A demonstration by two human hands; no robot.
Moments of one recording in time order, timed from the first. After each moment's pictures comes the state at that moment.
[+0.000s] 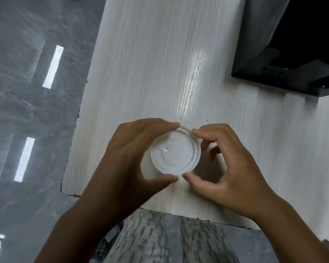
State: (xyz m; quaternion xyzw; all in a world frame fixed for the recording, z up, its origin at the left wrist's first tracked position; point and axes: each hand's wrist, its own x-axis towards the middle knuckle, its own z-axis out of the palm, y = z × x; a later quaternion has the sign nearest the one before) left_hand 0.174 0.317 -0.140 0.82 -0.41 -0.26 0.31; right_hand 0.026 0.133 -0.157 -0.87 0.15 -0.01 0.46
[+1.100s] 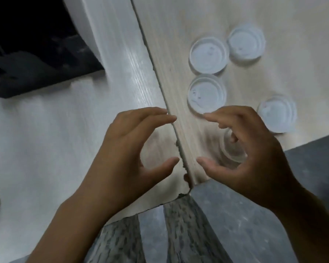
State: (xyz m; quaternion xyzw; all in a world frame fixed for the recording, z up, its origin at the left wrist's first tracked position) left_hand -0.067 0.046 -0.131 0.69 -0.62 -0.29 0.23; right_hand -0.296 -0.051 -0.134 -0.86 0.38 -0.14 0.32
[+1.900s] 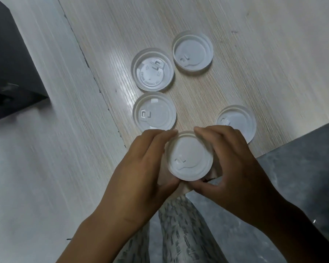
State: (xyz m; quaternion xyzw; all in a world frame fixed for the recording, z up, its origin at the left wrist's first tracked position) left_hand -0.154 -0.009 -0.147 0.67 -0.62 -0.35 0.21; right_hand -0.359 -0.077 -0.165 -0.85 0.42 -0.12 0.30
